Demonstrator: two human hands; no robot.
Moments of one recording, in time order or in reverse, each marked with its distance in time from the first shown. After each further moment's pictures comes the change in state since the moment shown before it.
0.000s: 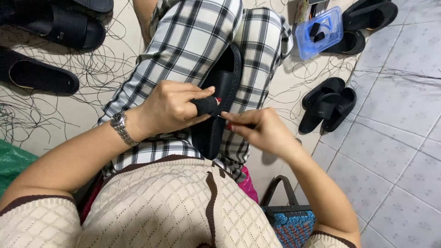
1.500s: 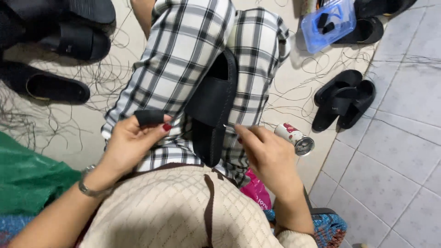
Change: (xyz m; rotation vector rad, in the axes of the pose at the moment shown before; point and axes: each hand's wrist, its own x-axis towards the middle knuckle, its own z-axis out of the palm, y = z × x) left_hand -0.057 0.069 -0.035 -0.786 0.310 -1.395; right_hand -0.046 0.036 0.035 -0.667 0.493 -0.232
